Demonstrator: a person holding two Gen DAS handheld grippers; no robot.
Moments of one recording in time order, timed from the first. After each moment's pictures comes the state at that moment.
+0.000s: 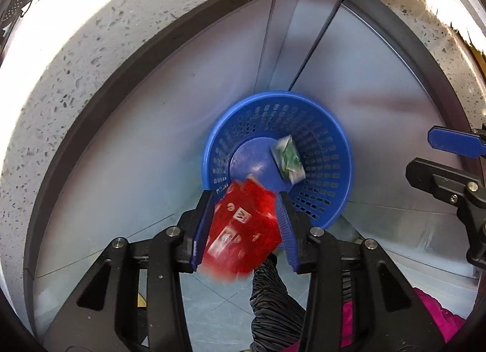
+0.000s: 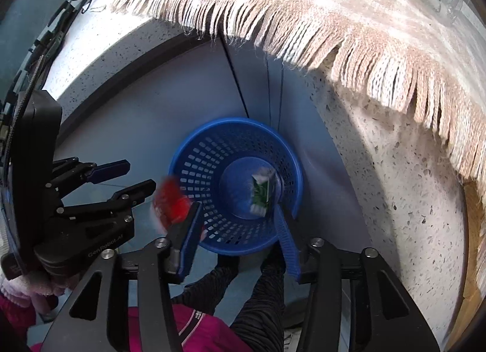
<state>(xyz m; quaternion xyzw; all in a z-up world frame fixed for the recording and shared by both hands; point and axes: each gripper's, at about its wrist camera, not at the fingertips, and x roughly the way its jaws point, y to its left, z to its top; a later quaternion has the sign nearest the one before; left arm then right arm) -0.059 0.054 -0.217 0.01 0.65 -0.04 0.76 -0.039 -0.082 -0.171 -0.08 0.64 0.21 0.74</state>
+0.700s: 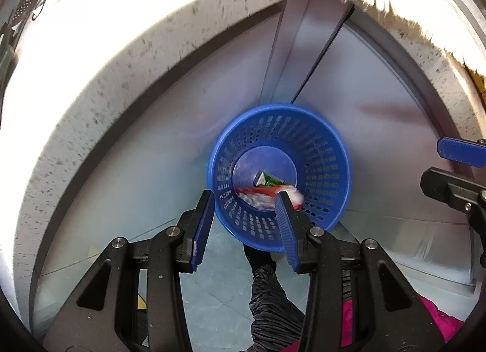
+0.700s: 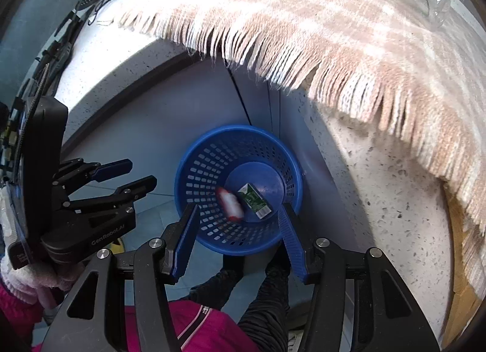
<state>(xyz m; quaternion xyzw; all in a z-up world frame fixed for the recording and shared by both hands) -0.061 0.060 -0.190 0.00 0.63 -0.03 0.77 -0.039 -0.091 -0.142 -0.06 0.63 0.22 0.74</state>
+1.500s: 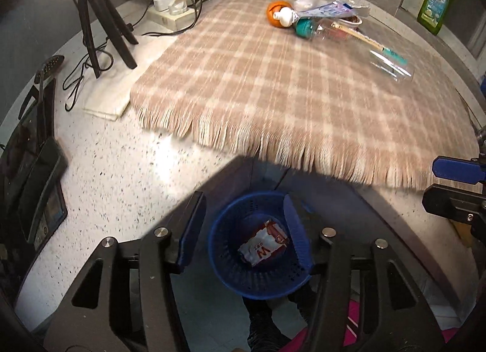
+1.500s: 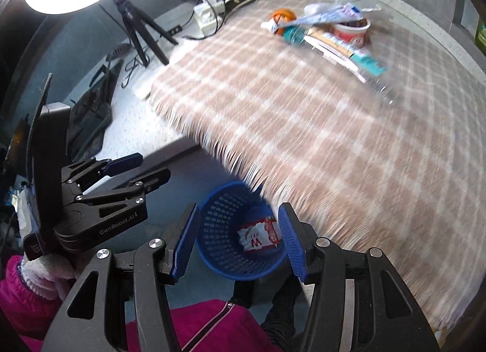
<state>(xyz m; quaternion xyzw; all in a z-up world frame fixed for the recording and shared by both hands) -0.023 0.032 -0.069 0.00 0.52 -0.01 0.85 -0.015 -0.151 -0.045 -0.01 0.55 0.26 0.79</state>
